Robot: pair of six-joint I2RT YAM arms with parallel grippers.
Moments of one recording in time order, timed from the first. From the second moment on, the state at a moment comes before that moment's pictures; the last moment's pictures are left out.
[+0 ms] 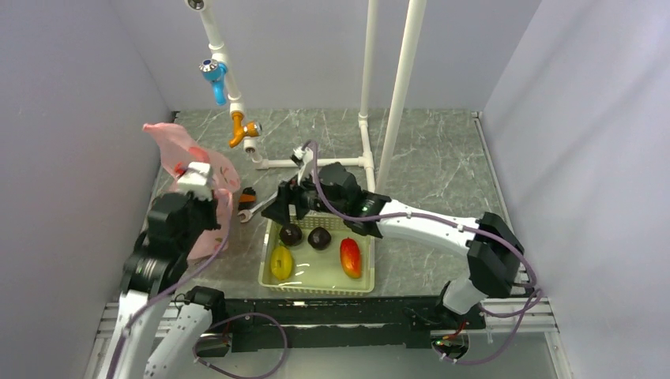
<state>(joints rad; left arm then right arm) -0.22 0.64 0.87 -0.67 -0.09 0.04 1.01 1.53 1.09 0.19 -0.22 0.46</state>
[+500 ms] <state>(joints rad) -0.22 0.32 0.88 -0.91 -0.14 -0.35 1.12 1.84 1.53 0.19 -0.21 0.49</state>
